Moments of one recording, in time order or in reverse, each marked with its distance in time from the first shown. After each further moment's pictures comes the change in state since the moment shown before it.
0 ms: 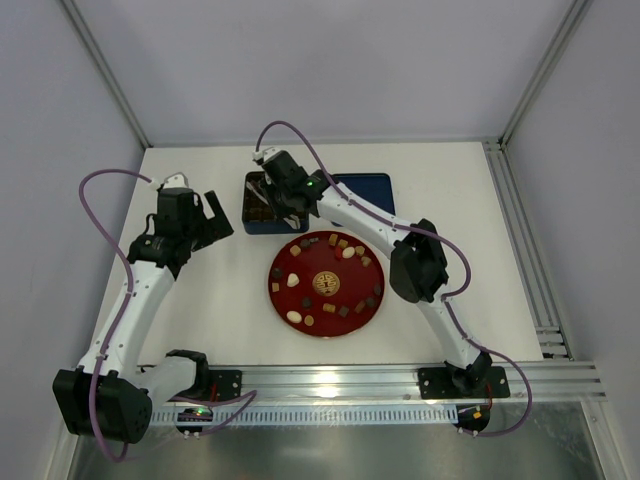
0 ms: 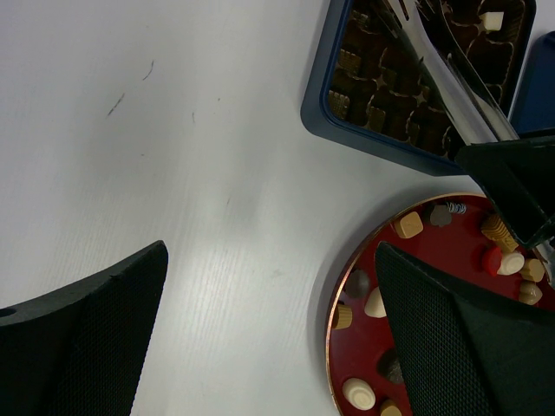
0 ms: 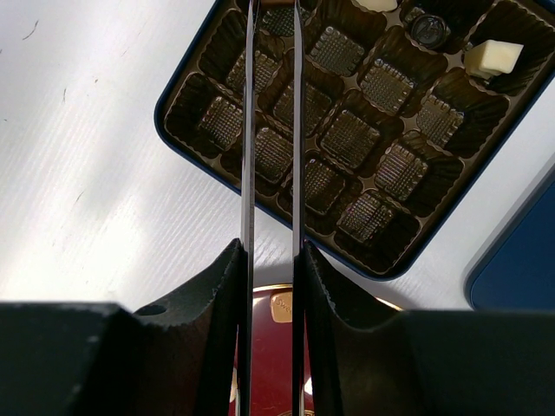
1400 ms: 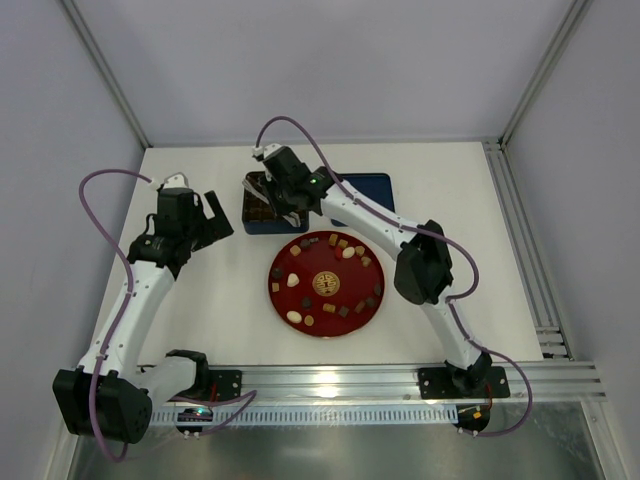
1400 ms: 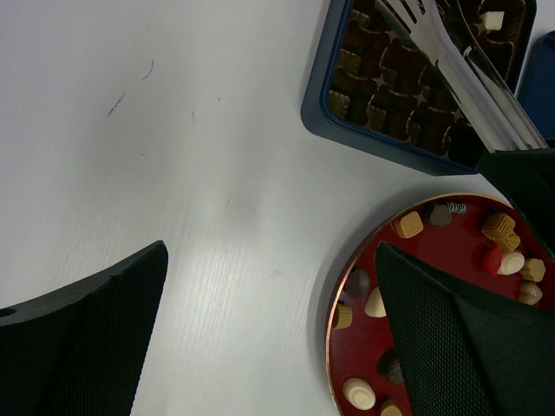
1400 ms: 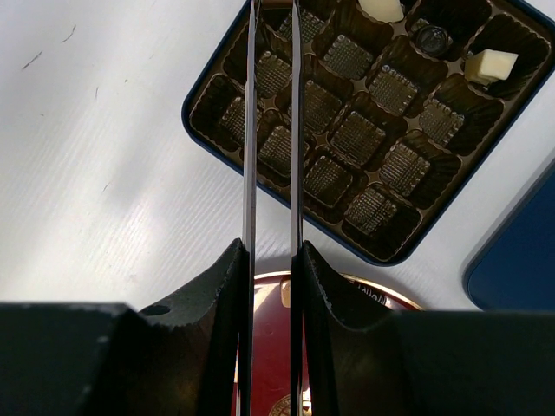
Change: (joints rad) left arm 0.000 0.000 0.000 -0.001 0.000 0.000; right arm 0.000 -0.048 0.000 -0.021 -0.023 -0.002
